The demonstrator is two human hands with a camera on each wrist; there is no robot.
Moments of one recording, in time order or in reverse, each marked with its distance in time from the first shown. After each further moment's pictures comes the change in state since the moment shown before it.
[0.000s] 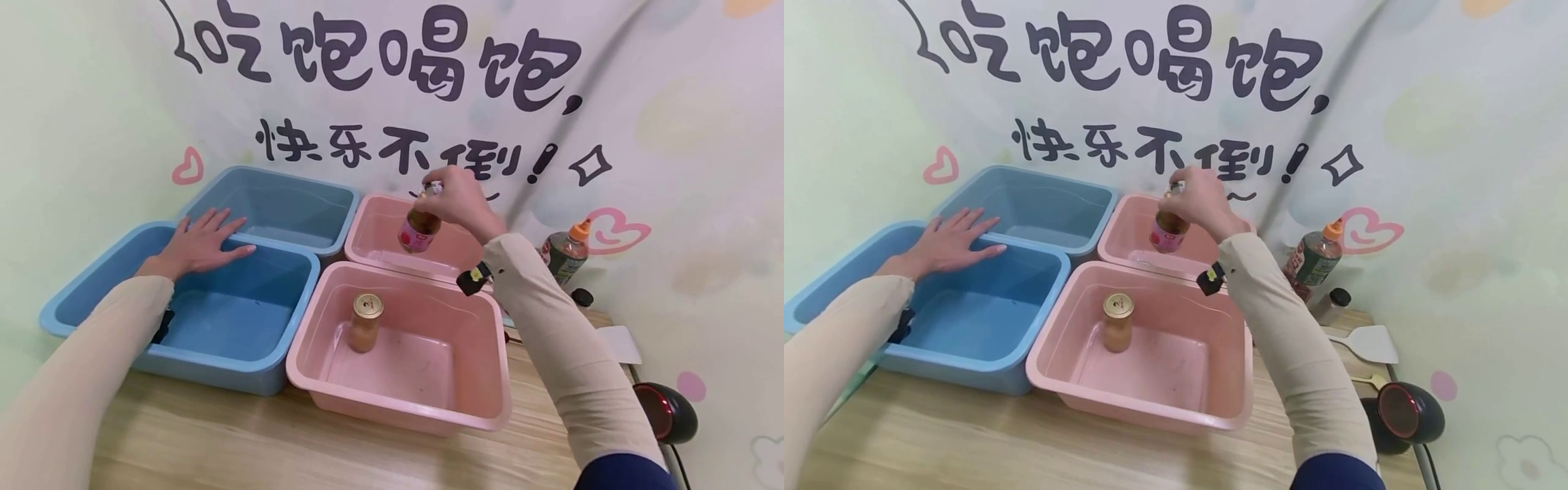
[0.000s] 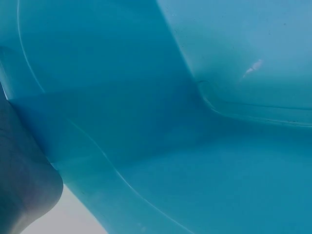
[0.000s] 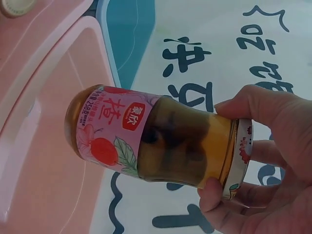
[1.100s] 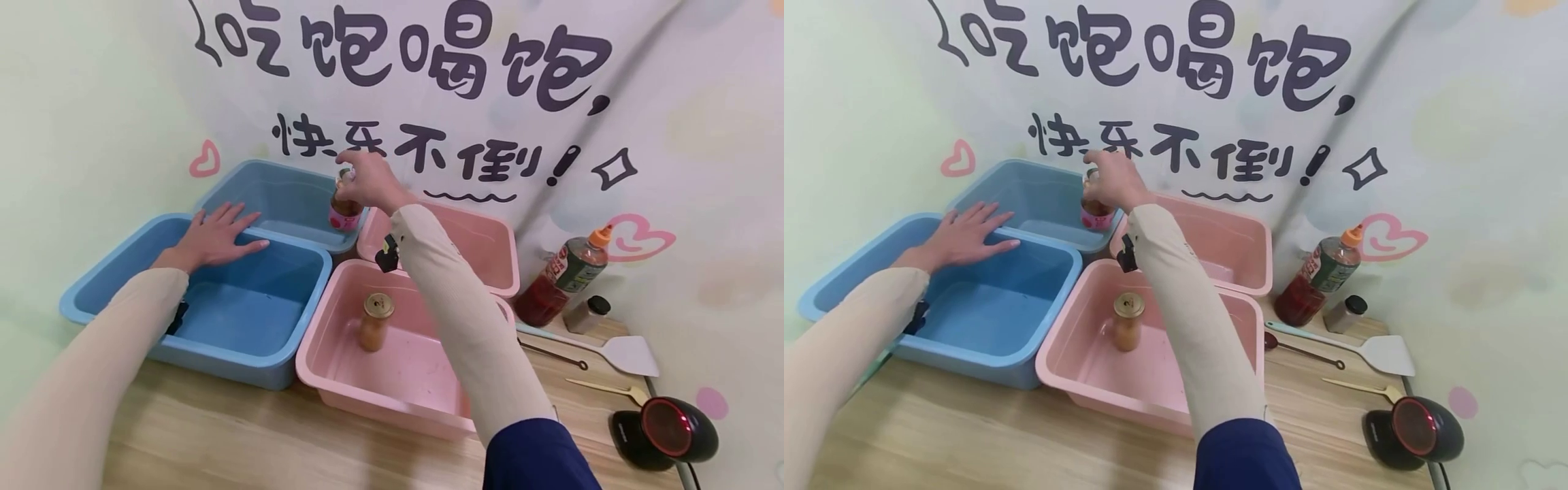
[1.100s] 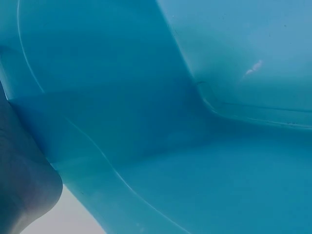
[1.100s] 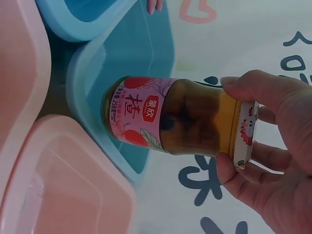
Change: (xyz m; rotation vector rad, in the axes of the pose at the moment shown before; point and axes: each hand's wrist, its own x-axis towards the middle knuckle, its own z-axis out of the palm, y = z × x) left_hand 0.001 0.001 0.001 0.011 0.009 -0.013; right_hand 0.073 -0.095 0.086 0.030 -0.203 -0.178
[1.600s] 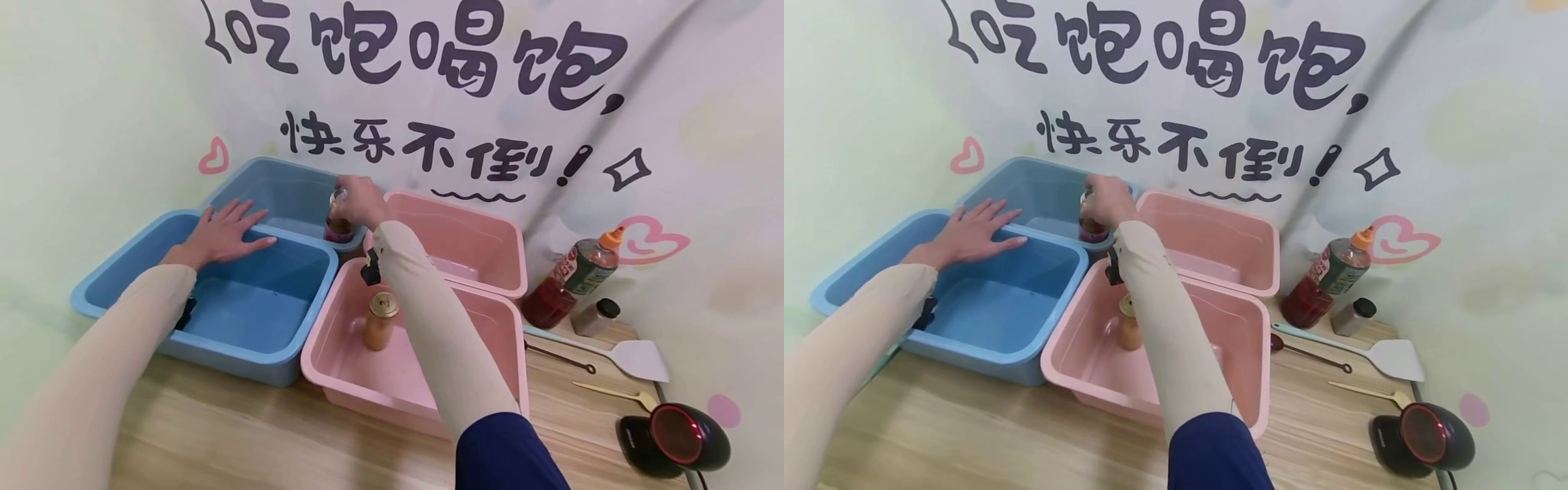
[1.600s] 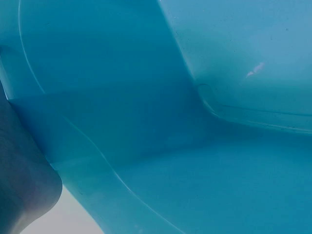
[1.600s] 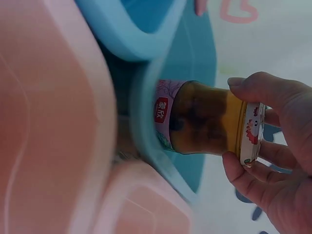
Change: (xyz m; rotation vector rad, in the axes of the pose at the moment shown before) left_hand 0.000 -0.001 0.002 -0.007 -0.001 -0.019; right_hand 0.016 0.008 0.057 0.010 -0.004 0.049
